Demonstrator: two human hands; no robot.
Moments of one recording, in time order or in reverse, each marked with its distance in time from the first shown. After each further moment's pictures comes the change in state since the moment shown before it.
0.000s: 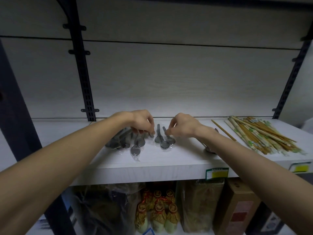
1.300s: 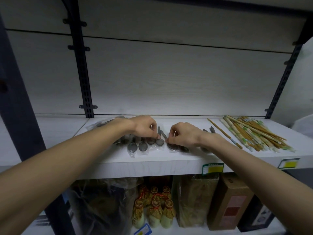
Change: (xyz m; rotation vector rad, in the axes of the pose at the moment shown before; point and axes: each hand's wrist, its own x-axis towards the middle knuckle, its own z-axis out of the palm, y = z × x) left_hand -0.017 0.004 0.028 0.109 0.018 0.152; right_hand -0.037 0.009 0.009 -0.052 -0.096 -0.121
